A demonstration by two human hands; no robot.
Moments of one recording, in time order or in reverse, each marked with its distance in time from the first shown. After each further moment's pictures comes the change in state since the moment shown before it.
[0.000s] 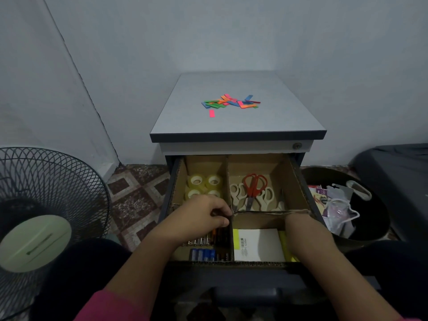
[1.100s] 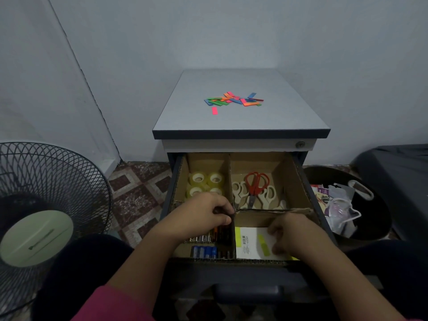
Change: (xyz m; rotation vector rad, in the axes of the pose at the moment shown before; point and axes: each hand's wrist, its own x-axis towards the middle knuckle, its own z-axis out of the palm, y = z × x) left_hand 0.002 -0.003 0.000 0.019 -0.007 0.025; right_hand 0.004 -0.005 -0.006 0.151 -0.219 -0.133
